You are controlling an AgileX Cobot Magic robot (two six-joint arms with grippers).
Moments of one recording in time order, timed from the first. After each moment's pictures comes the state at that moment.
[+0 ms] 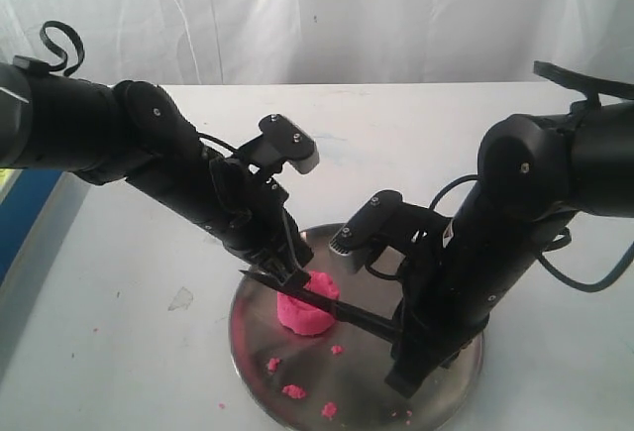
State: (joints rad) left arm -0.50 1.79 -1.13 -0.76 0.55 1.02; right arm 0.57 1.60 -0.88 0.28 0.76 -0.64
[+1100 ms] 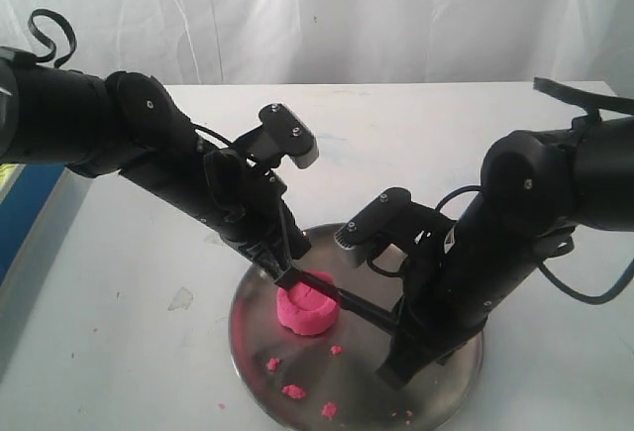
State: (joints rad) left arm -0.50 1.77 -1.13 -0.73 0.54 1.06; right arm 0.57 1.60 -0.84 0.27 0.66 -0.55
